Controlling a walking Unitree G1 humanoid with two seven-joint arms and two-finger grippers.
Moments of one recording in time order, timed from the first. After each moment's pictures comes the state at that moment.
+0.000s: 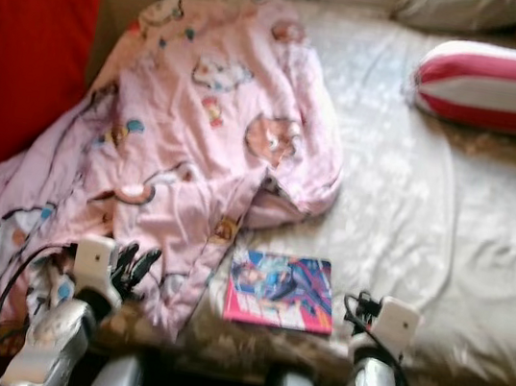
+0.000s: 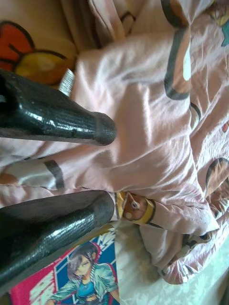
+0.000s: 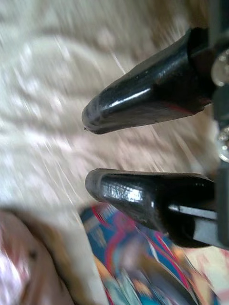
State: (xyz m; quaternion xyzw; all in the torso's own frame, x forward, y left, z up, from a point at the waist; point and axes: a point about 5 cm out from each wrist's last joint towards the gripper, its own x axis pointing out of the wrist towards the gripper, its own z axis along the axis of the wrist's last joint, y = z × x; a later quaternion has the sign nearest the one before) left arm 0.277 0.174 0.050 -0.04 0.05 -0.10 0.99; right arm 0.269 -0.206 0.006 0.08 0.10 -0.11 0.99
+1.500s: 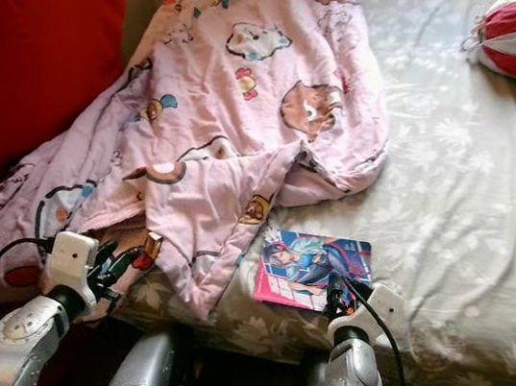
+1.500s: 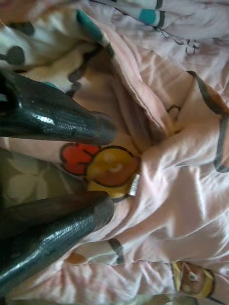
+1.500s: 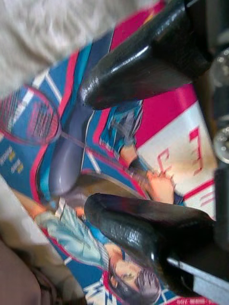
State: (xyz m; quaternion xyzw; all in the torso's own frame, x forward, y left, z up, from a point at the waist) left arm 0.266 0.202 0.062 0.02 0.06 -0.11 0.99; right arm 0.296 -0.191 0.012 0.23 0.12 -0.08 0.96
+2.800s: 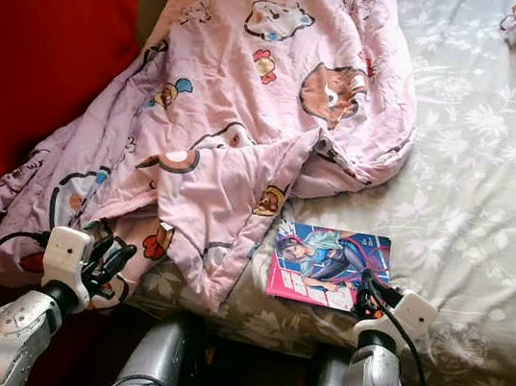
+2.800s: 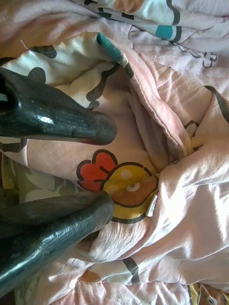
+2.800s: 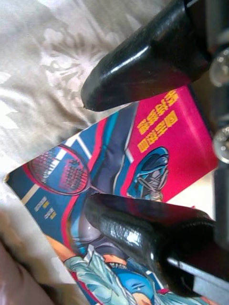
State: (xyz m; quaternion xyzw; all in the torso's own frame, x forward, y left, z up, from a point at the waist) left arm 0.269 0.204 0.069 0.02 0.06 -0.11 0.99; right arm 0.283 -0.222 0.017 0.19 0.05 -0.15 0.97
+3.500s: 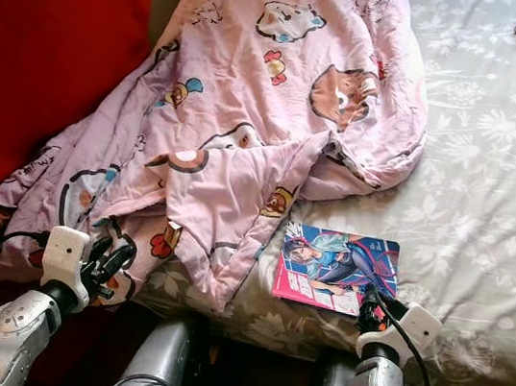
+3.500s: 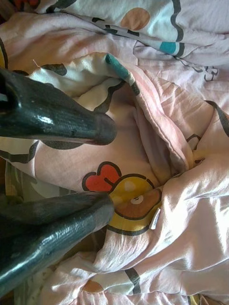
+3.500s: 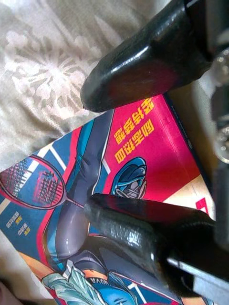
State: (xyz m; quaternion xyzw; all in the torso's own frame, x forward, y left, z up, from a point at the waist) left arm 0.269 0.206 0.069 0.02 0.06 -0.11 0.99; right arm 0.272 -0.230 0.006 0.22 0.07 -0.17 0.96
